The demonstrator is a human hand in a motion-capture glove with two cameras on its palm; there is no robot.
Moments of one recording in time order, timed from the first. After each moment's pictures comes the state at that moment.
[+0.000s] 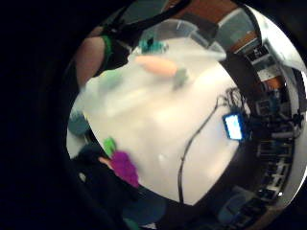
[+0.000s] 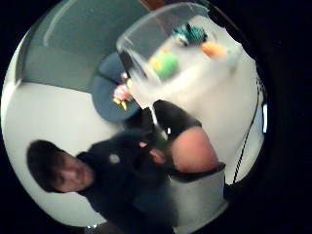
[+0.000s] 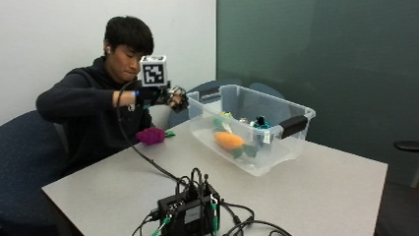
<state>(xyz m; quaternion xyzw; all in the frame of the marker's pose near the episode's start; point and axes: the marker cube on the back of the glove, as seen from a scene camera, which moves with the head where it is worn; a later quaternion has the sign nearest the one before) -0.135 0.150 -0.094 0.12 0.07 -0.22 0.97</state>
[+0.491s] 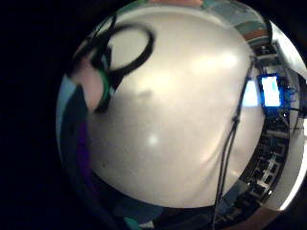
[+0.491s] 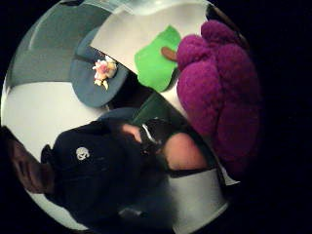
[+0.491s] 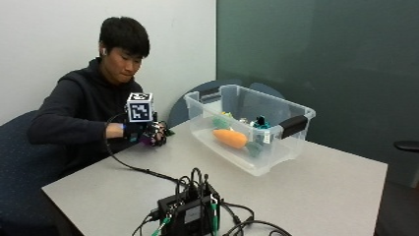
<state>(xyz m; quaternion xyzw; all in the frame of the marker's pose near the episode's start) -0.146 0.198 0.069 0.09 0.02 -0.18 0.98</state>
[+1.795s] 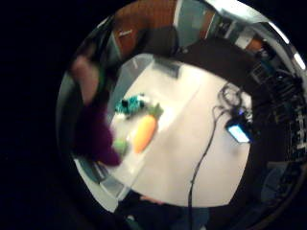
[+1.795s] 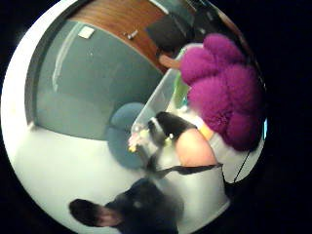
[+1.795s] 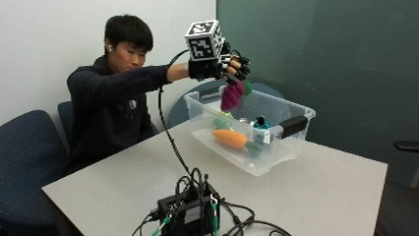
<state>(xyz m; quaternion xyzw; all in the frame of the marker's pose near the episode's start) -0.162 -0.008 -0.240 0.20 -0.17 0.00 0.97</state>
